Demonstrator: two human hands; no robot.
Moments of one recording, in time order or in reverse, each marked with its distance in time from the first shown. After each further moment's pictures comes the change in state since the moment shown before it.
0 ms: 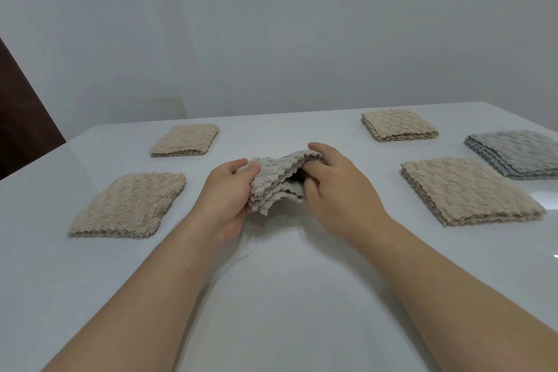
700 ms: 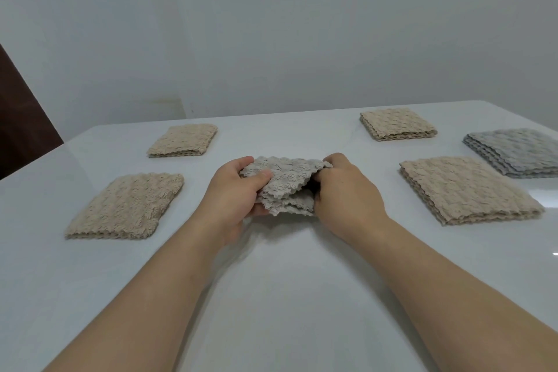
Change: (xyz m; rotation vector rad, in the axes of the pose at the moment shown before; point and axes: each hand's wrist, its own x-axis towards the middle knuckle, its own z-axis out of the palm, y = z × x) left_hand -0.012 -0.001 0.009 0.201 -0.041 0.086; right_hand 0.001 -0.003 -0.007 -0.215 -0.229 0.222
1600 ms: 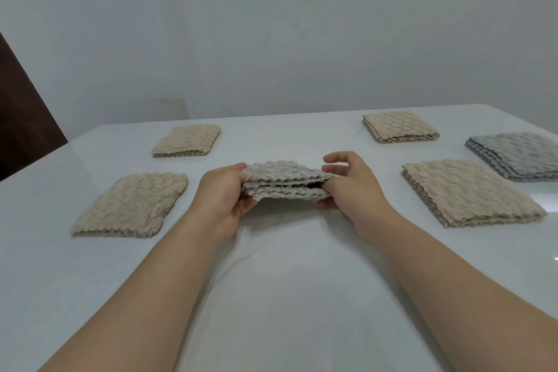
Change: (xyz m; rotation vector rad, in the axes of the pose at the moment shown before) left_hand 0.012 0.001 -0.018 -0.226 0.154 -0.165; right_hand 0.008 0.008 0.005 1.207 -0.017 0.395
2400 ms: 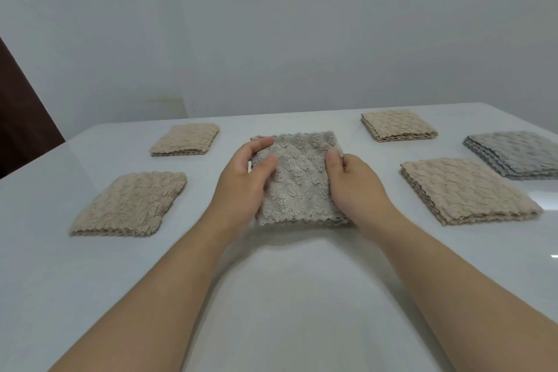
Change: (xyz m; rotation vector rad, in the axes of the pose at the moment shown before) left_hand -0.013 -0.011 0.012 0.330 -0.226 0.514; right_hand -0.012 -0.015 -0.001 -0.532 0.109 -0.136
